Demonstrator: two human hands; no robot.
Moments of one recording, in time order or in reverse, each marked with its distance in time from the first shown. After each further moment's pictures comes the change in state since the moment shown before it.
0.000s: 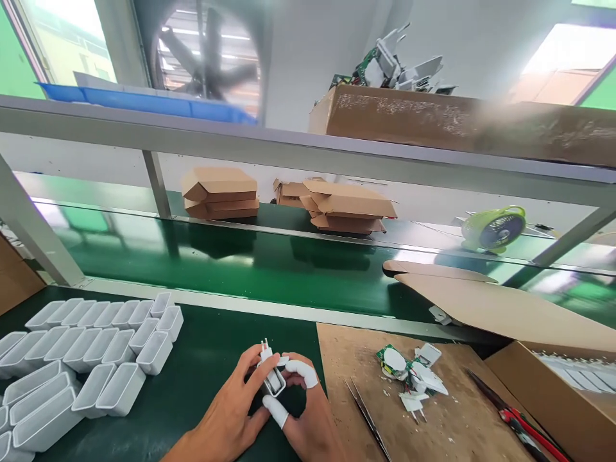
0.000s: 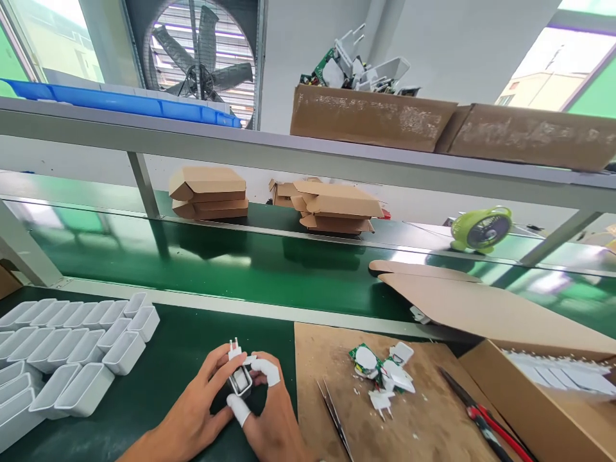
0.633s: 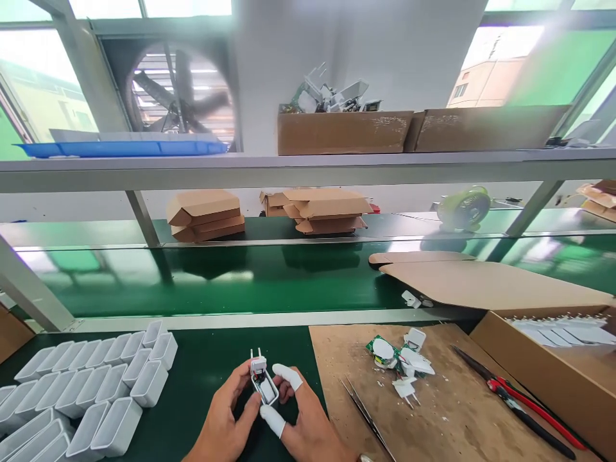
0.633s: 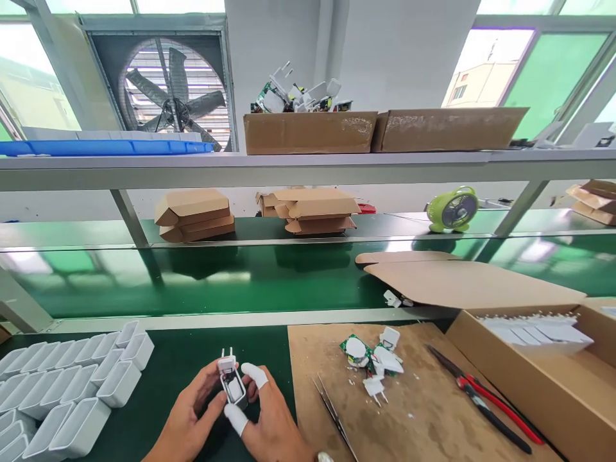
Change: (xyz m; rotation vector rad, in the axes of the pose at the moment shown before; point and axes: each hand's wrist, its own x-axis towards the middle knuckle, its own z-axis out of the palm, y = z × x) left_hand 0.006 -0.005 0.002 -0.390 0.051 -0.254; right_hand -0.005 0.002 0.000 0.073 -0.069 0.066
